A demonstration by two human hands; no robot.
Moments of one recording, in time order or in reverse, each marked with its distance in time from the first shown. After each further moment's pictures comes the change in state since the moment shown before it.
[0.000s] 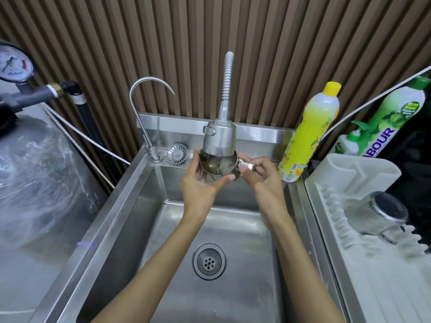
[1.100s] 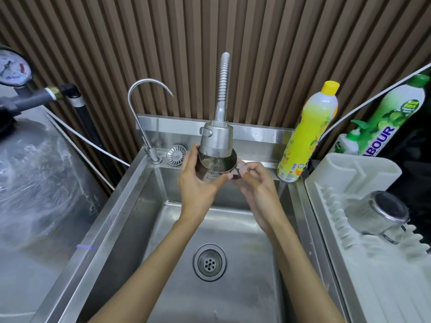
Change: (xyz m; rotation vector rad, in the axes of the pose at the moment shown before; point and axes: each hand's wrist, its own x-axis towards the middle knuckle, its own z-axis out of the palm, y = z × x) left_hand 0.000 0.012 0.000 0.296 0.033 0.201; right_hand 0.002 0.013 0.000 0.277 -0.116 0.136
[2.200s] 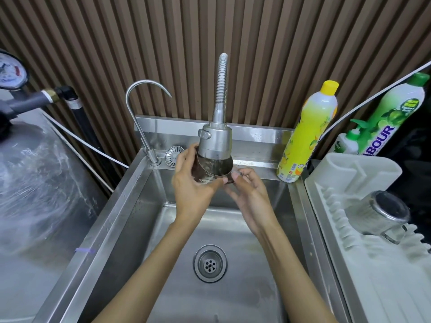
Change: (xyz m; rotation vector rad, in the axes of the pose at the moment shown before) left_hand 0.002 -0.001 -0.007 0.088 0.028 0.102; right_hand 0.003 0.015 0.004 0.233 -0.020 0.087
